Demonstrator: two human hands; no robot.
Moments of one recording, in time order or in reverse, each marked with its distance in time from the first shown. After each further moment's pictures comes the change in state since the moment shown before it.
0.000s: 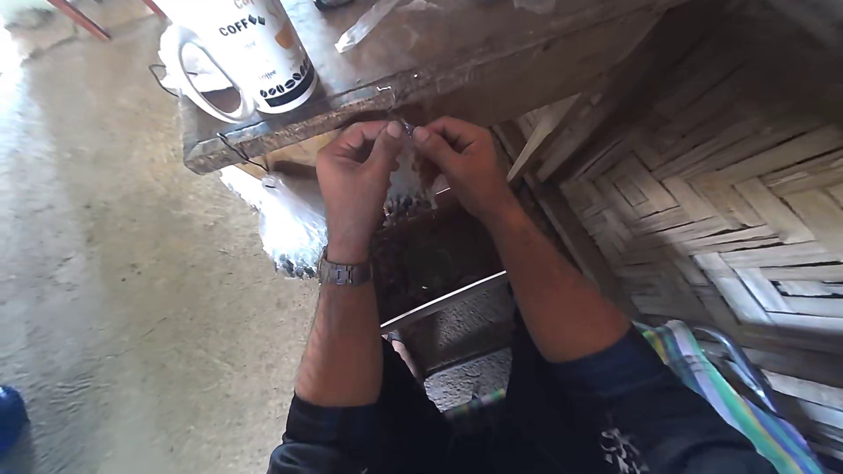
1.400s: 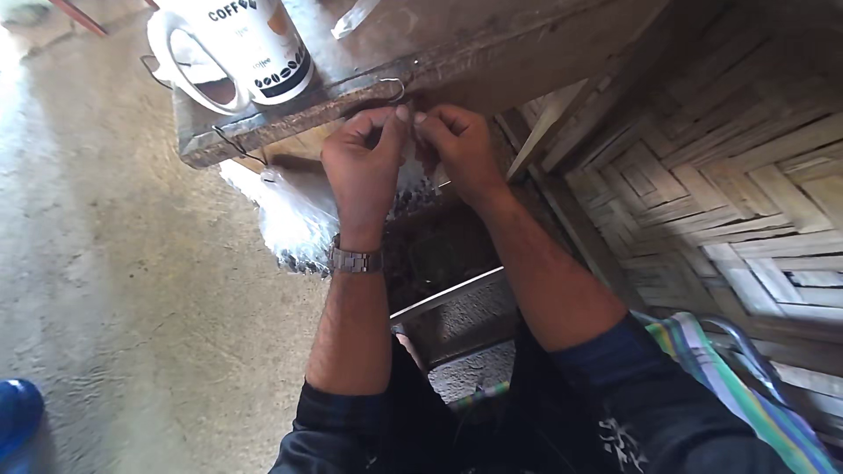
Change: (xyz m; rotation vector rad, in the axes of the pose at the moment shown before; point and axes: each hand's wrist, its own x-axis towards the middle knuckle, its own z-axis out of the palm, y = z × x) left_hand 0.004 0.000 0.013 0.083 0.076 -0.015; right_hand 0.011 0.014 0.007 -0.017 0.101 0.065
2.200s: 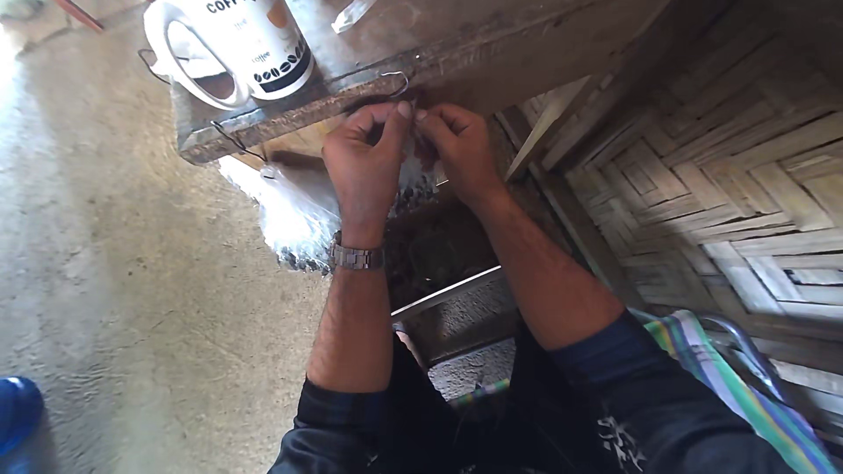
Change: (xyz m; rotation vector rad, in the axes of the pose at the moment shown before) left_hand 0.000 -0.002 0.000 0.043 0.003 0.008; right_hand -0.001 0.008 0.005 0.035 0.028 -0.048
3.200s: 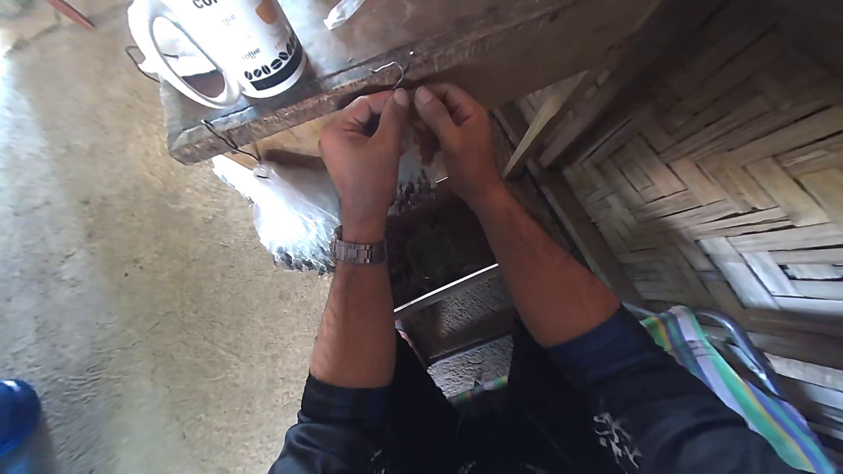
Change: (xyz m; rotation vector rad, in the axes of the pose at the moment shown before) left_hand 0.005 0.003 0.008 -0.025 0.019 0.014; right_hand 0.004 -0.005 -0.001 0.048 0.046 -0.046
